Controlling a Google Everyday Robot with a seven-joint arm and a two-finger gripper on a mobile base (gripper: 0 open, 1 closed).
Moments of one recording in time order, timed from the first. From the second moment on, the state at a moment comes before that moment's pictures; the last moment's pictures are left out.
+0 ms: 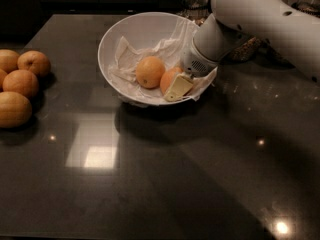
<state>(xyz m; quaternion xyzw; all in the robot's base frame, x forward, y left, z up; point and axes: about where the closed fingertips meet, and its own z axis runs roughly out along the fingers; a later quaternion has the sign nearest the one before) 0.596 -0.057 0.849 -0.59 0.76 0.11 0.24</state>
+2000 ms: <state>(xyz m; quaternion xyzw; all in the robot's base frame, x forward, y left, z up) 0.602 -0.056 0.907 -0.63 0.72 0.11 0.27</state>
